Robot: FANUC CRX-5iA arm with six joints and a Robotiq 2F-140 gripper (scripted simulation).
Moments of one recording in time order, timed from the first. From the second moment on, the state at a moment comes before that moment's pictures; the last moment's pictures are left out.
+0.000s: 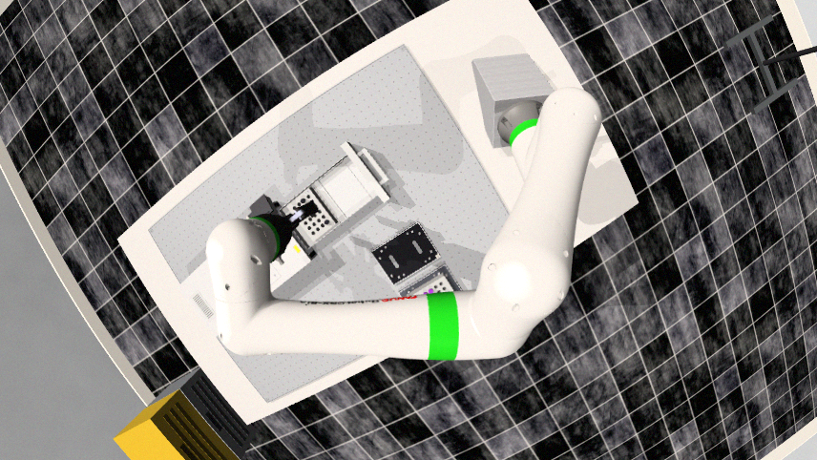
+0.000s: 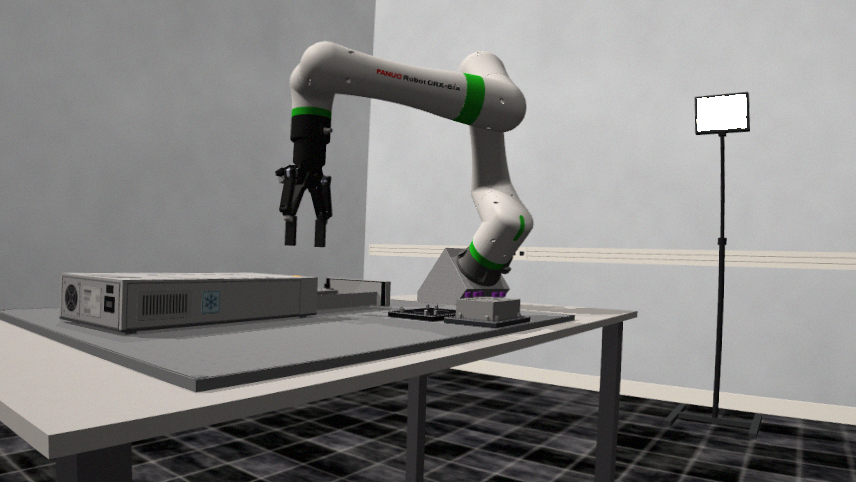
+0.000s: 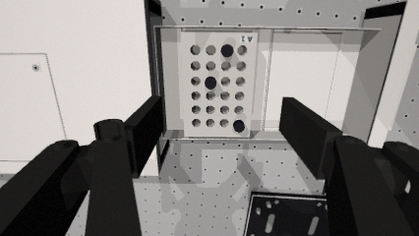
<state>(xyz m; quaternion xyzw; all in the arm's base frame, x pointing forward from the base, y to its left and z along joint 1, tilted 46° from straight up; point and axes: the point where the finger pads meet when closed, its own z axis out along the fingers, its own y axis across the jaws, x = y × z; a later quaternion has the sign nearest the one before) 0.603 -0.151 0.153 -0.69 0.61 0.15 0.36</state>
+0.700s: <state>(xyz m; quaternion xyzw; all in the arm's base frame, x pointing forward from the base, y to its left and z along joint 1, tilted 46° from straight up) 0.603 -0.150 0.153 -0.69 0.61 0.15 0.36</state>
